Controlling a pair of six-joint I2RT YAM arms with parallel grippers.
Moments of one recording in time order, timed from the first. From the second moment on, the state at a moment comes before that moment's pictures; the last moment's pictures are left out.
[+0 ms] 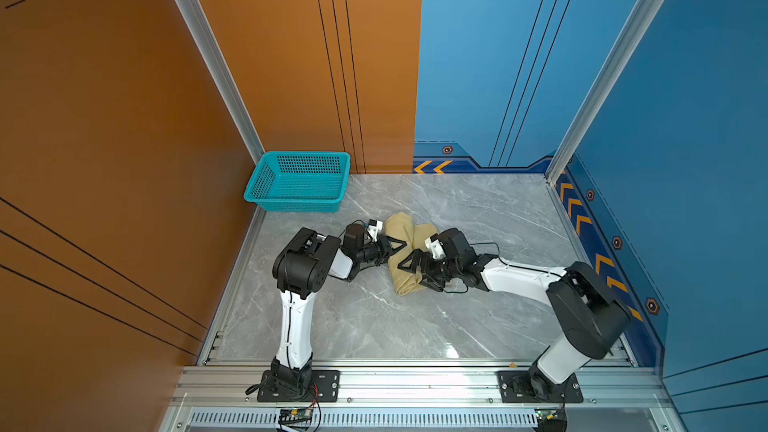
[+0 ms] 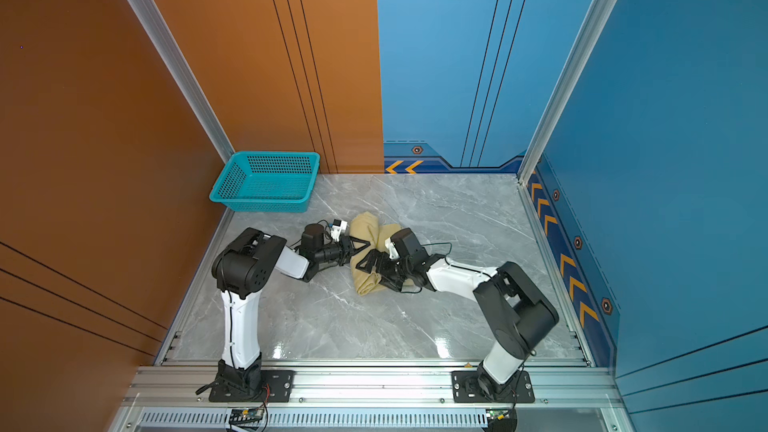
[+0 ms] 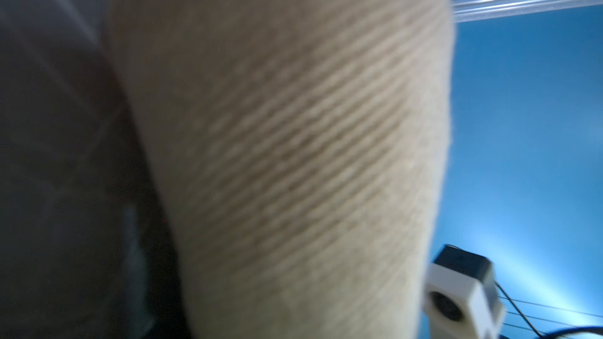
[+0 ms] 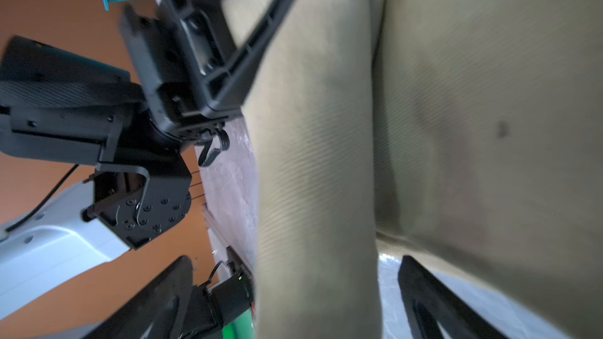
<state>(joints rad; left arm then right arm) -0.32 2.10 0.82 0.88 0.77 -1.18 0.67 1.58 0.94 -0.16 -0.42 0.98</state>
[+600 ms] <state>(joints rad) -0.43 1.83 1.05 -0.08 0.36 -0.83 0.94 1.53 1.16 -0.83 0.21 0.67</state>
